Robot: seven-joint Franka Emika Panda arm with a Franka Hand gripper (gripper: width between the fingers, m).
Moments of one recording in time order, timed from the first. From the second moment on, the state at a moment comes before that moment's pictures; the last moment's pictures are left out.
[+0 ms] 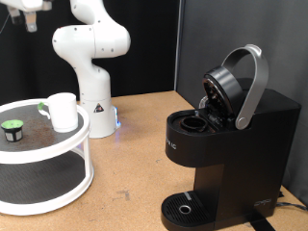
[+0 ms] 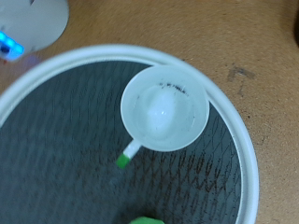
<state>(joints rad) -0.03 -0.74 -0.47 -2.35 -0.23 1.62 -1.48</state>
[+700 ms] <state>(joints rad) -0.05 -0.73 -0.52 -2.49 -0.38 1.82 -1.68</state>
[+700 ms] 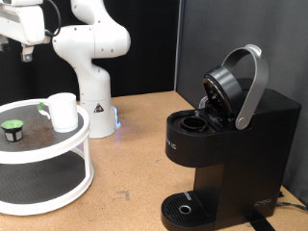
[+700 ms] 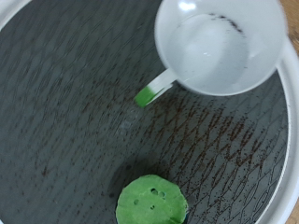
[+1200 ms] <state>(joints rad) -0.03 -0.63 -0.63 -2.58 -0.46 2.05 -1.88</state>
